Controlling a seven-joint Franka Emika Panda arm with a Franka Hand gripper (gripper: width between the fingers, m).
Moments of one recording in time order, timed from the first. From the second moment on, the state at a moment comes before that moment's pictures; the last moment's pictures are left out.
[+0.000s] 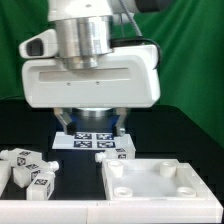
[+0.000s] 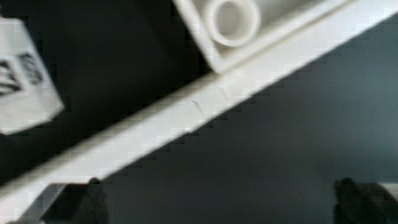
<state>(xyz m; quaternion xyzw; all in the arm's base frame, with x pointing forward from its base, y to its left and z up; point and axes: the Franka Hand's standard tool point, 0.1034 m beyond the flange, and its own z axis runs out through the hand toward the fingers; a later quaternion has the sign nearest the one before) 0.662 -0.069 0.143 -0.96 0.25 0.02 0.08</state>
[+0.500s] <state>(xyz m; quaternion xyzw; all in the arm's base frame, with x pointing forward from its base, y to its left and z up) 0.648 -0.099 0.118 -0.98 0.19 0.04 0.08</state>
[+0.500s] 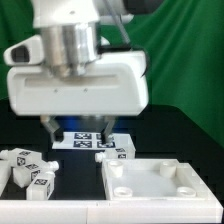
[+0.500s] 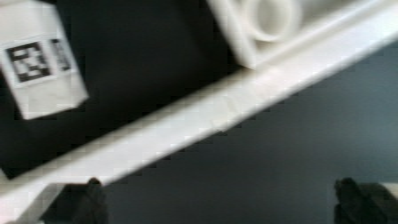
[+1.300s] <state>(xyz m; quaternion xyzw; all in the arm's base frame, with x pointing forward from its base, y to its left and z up) 0.639 -0.155 0.085 -0.99 0.14 0.04 0.05</state>
